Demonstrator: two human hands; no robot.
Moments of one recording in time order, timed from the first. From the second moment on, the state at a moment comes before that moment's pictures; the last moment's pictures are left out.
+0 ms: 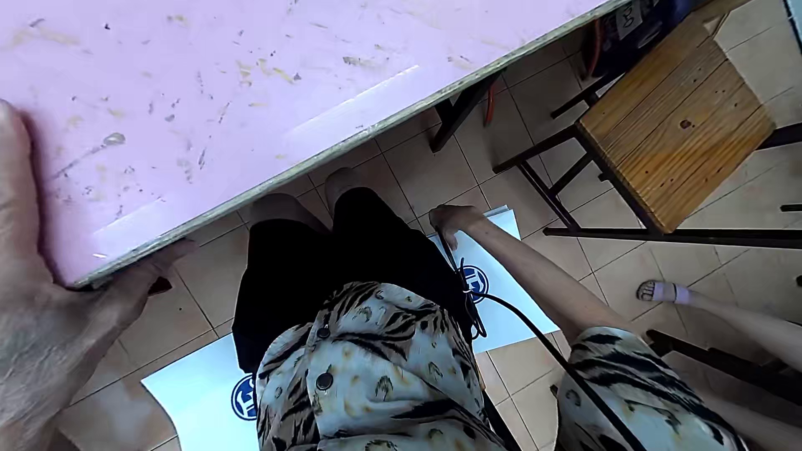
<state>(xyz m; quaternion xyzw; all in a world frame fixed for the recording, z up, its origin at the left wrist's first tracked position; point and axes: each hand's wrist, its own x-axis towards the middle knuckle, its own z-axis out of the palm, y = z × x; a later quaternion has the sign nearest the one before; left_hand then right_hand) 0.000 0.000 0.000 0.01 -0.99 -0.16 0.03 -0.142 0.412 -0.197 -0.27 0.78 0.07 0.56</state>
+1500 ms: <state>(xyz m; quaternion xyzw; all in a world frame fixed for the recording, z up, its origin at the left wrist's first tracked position) -0.032 0.078 0.027 -0.09 -0.97 -0.14 0.15 0.036 0.531 0.197 0.31 0.90 0.11 -0.30</state>
